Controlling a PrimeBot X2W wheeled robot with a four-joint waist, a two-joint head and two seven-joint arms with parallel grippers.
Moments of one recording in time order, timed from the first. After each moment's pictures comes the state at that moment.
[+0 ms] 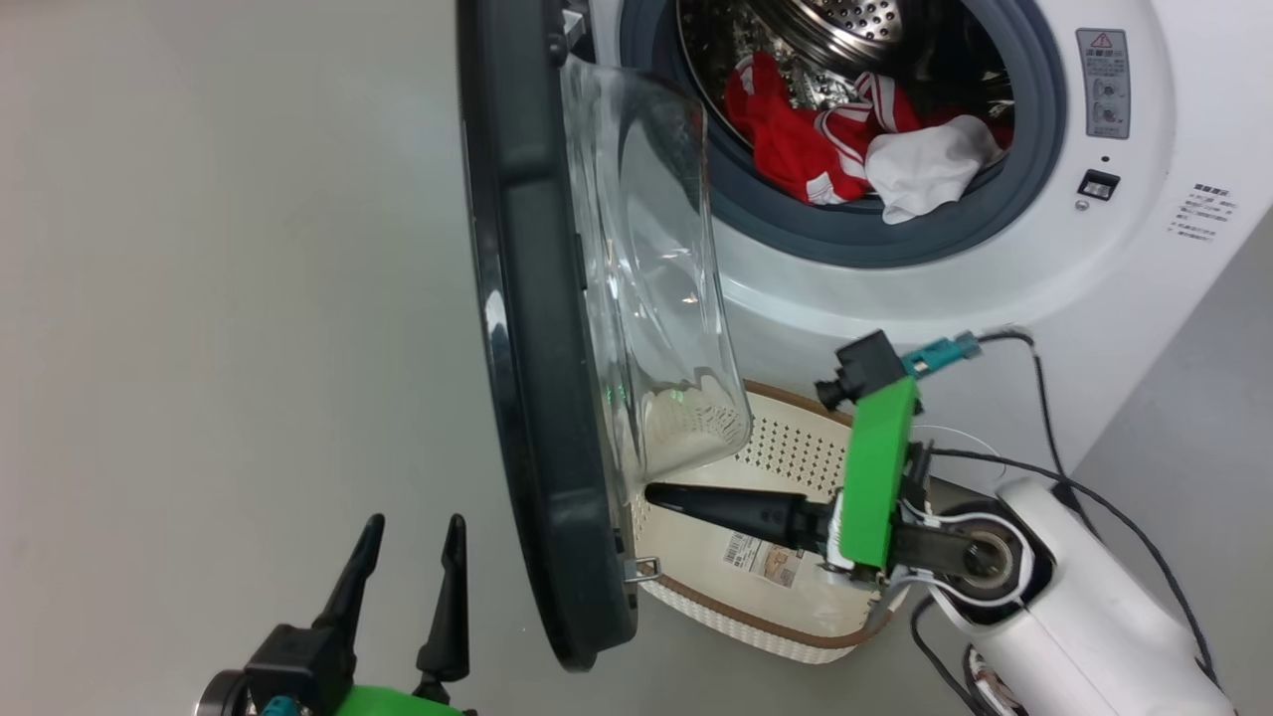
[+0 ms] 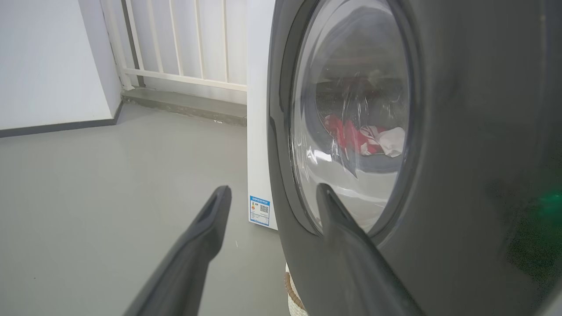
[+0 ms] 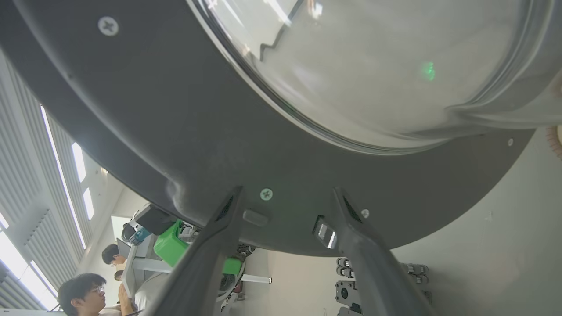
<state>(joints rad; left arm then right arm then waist) -0.08 0.04 -0.17 0.19 -0.25 0.05 -0.25 -0.52 -0.13 0.47 0.34 1.56 0.12 0.77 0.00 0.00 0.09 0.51</state>
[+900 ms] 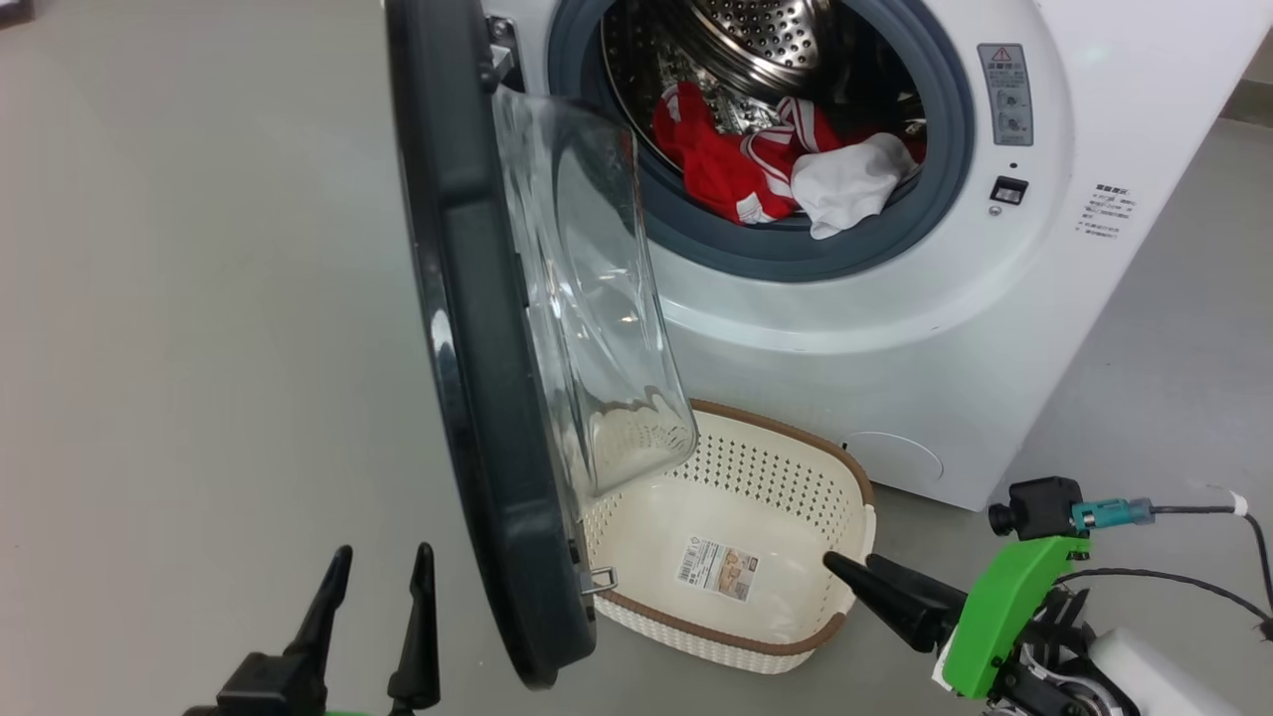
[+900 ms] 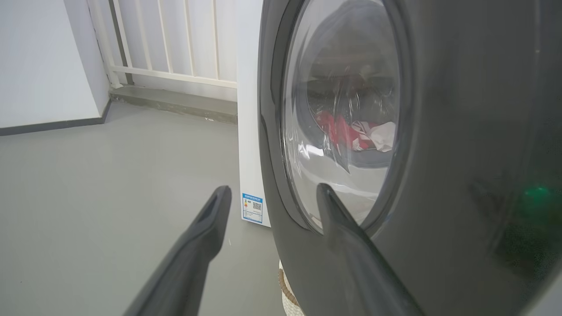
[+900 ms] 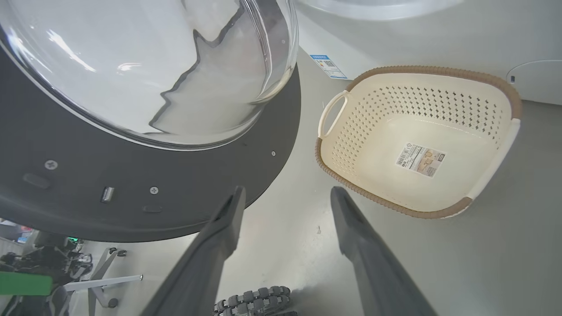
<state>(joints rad) -0.03 0.04 -0.11 0.21 -0.23 0.03 -0.25 -0.29 -0.37 0.57 0.38 1.33 0.12 0.24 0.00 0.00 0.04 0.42</state>
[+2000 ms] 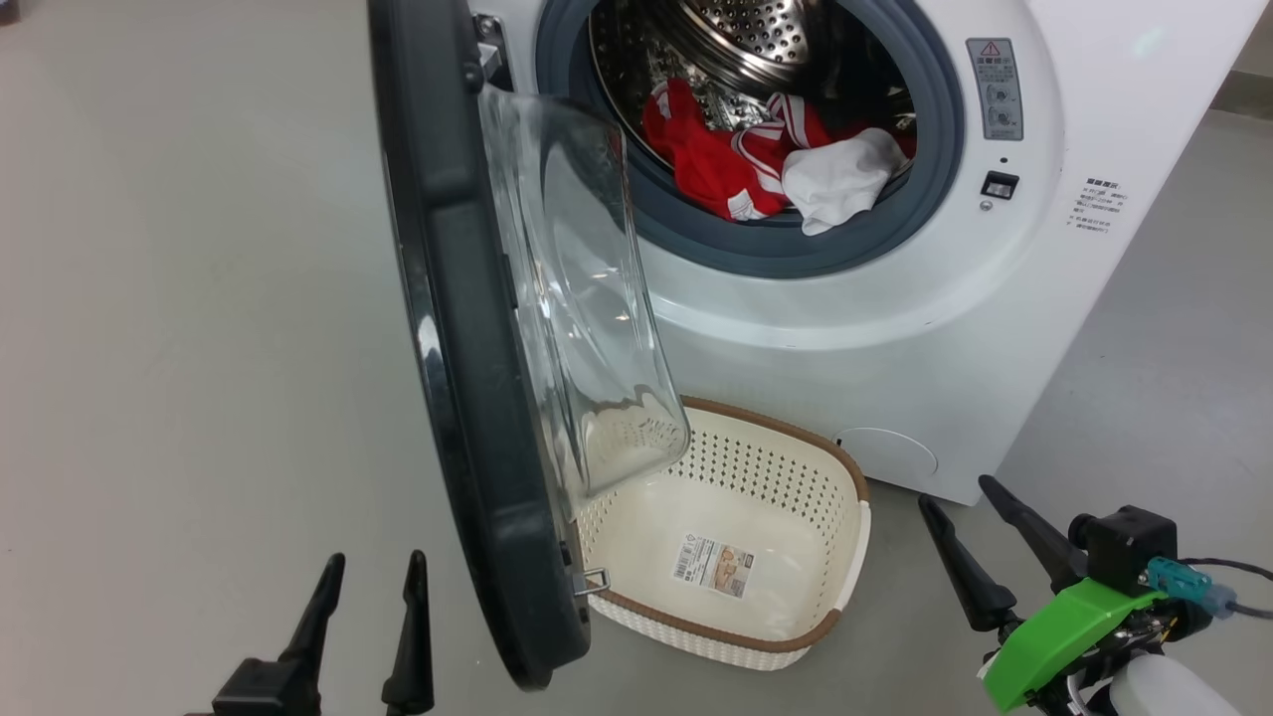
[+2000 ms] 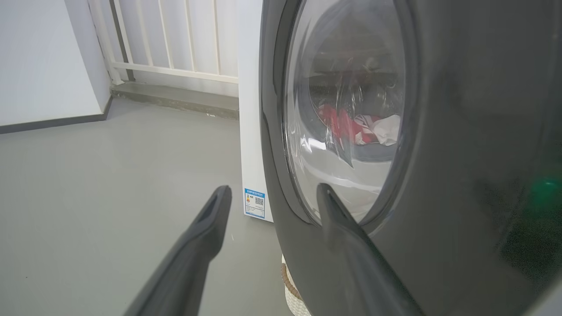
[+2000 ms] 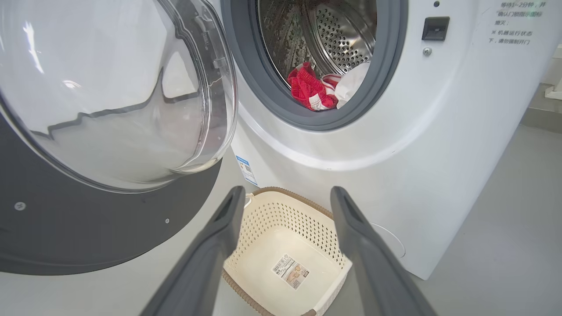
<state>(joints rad) -0.02 0.04 -0.09 0.21 -0.22 0.03 -0.25 -0.22 -0.33 0.41 0.48 0.67 0.12 -0.25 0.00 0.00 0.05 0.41</state>
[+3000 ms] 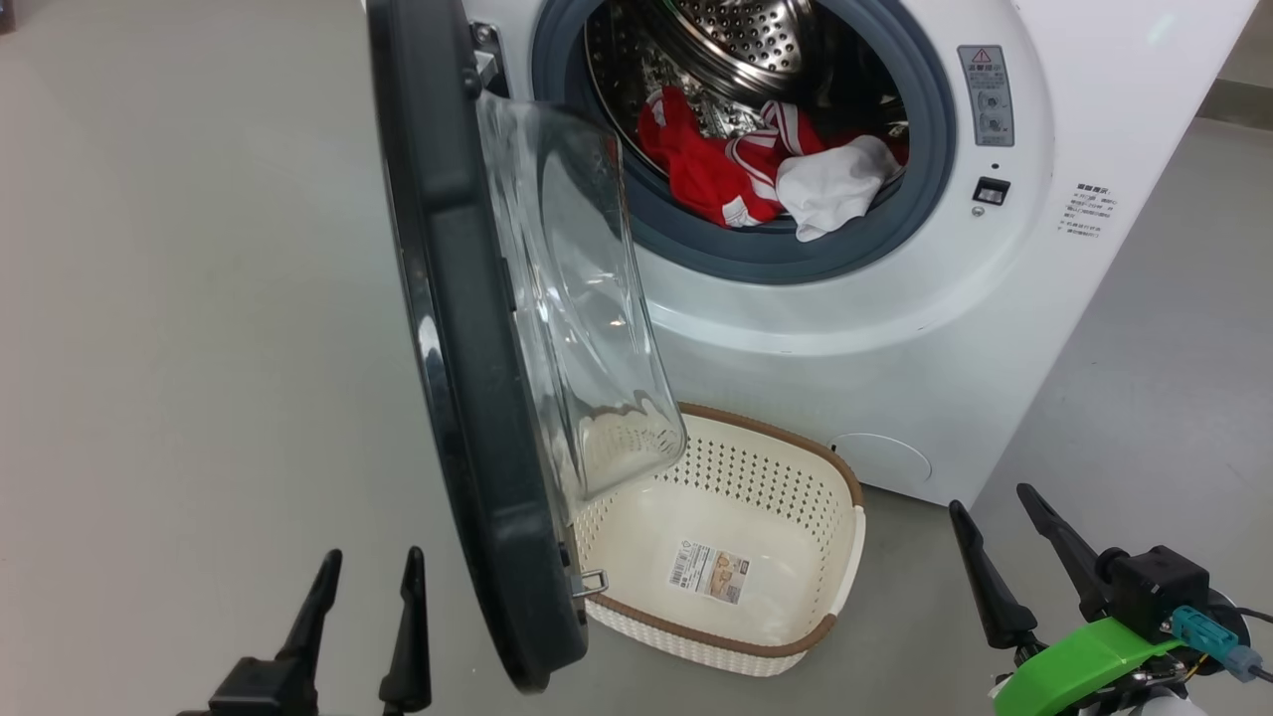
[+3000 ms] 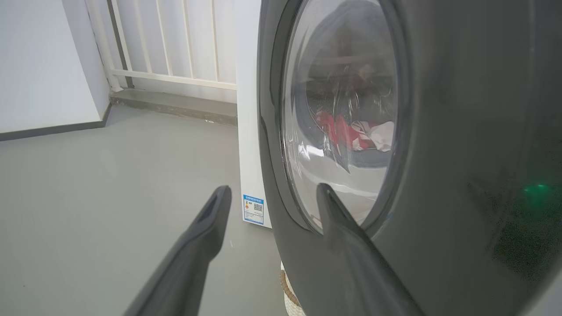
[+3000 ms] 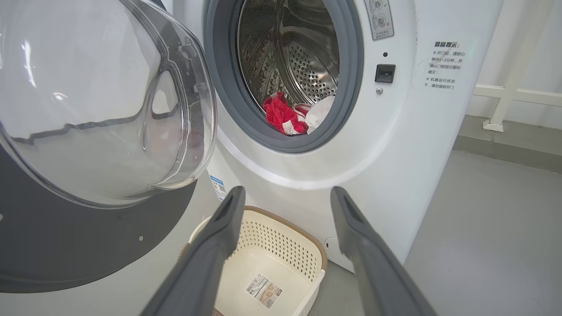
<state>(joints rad) -0.02 0.04 -0.09 0.20 -0.21 0.03 -0.25 -0.06 -0.18 0.12 0.33 0.36 0.12 -0.25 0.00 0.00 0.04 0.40</state>
